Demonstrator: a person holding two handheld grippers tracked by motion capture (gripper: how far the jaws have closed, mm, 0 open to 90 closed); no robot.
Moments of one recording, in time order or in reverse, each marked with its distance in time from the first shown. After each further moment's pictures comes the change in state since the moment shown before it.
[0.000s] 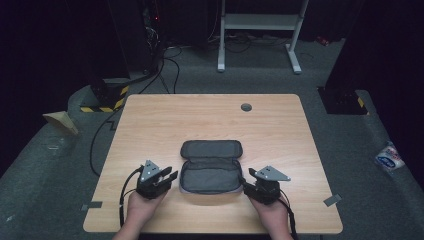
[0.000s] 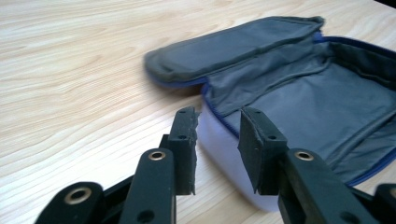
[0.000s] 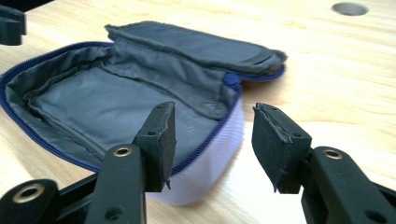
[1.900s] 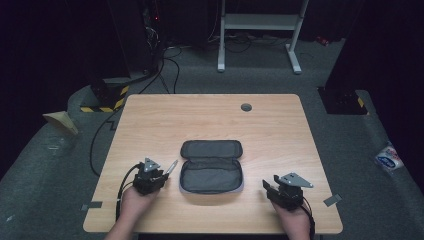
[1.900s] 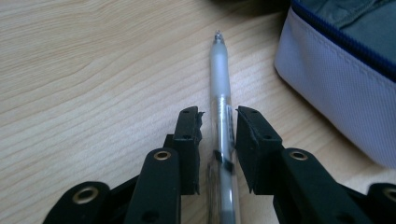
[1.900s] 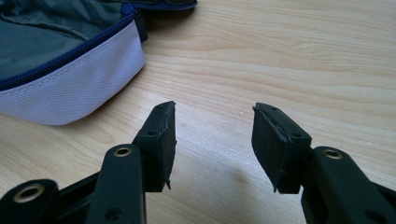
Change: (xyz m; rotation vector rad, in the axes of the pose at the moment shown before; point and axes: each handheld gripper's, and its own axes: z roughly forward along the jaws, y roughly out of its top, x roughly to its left) left arm 0.031 -0.017 0.027 0.248 0.082 0.011; right arm -0.052 -0.042 -0.022 0.078 -0.141 0.057
